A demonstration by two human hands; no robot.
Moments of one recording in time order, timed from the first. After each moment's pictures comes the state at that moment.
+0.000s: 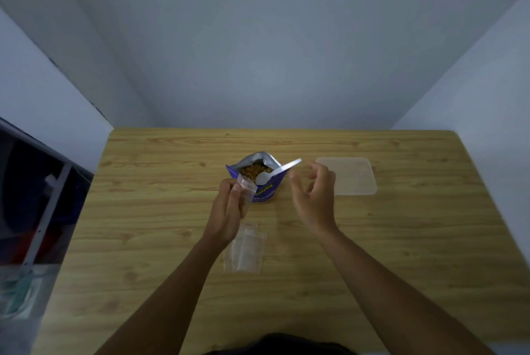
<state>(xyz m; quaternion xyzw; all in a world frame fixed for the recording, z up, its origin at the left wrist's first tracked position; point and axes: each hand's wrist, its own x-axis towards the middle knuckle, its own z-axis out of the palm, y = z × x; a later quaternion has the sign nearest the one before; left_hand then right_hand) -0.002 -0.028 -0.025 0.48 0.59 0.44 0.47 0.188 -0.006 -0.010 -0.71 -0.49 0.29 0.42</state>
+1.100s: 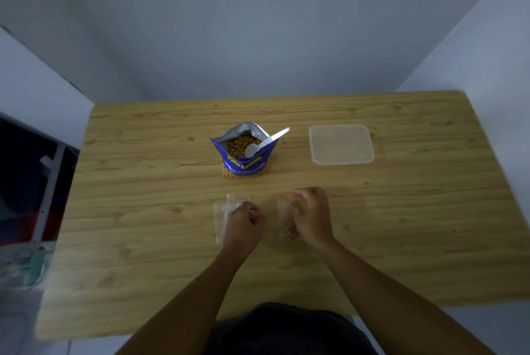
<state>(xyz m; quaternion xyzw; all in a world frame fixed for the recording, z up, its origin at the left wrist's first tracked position) 0.048 -0.087 -0.103 0.51 0.72 0.19 0.42 0.228 -0.079 -0.116 -0.73 -0.56 0.29 0.26</state>
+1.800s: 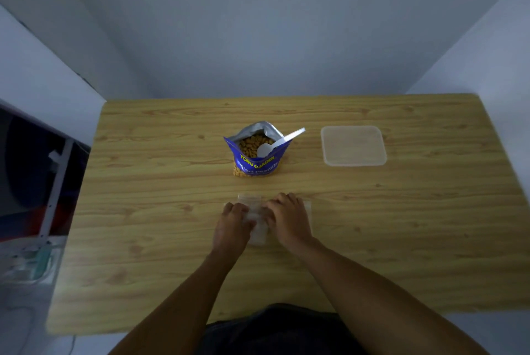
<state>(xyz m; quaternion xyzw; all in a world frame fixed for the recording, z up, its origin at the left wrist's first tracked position) -0.004 -0.091 -0.127 0.59 0.71 0.15 0.35 0.159 -0.078 -0.124 -0.62 -0.75 0.20 0.06</state>
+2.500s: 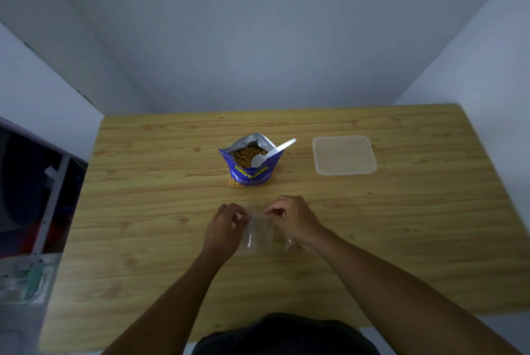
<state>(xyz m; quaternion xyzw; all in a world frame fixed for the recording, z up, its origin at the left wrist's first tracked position) -0.011 -0.076 -0.104 0.60 0.69 0.20 0.35 0.191 -0.046 -0.091 -0.58 -0.68 0.41 0.18</state>
